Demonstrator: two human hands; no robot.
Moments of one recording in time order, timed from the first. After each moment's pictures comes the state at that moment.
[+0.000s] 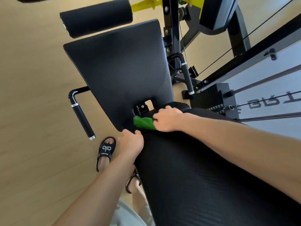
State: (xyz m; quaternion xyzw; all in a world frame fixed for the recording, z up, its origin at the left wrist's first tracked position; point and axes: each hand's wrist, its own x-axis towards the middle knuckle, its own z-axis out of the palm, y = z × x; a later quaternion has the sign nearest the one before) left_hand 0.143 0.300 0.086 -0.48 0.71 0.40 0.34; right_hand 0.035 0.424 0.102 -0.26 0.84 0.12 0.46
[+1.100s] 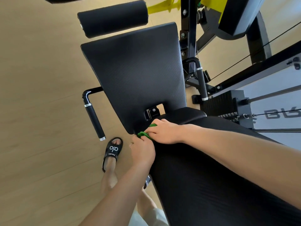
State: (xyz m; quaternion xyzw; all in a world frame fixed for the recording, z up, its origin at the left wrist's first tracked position) left_hand 0.151 0.297 0.076 -0.50 0.71 0.44 0.25; right_hand 0.059 0.385 0.057 -0.31 0.79 -0.04 0.53
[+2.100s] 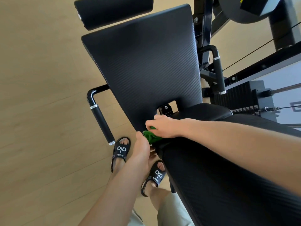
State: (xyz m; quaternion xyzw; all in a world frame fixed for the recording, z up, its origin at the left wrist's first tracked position) left_hand 0.135 0.234 0.050 -0.59 0.40 0.63 0.30; right_hand 0.041 0.326 -0.007 -0.31 0.81 -0.05 0.50
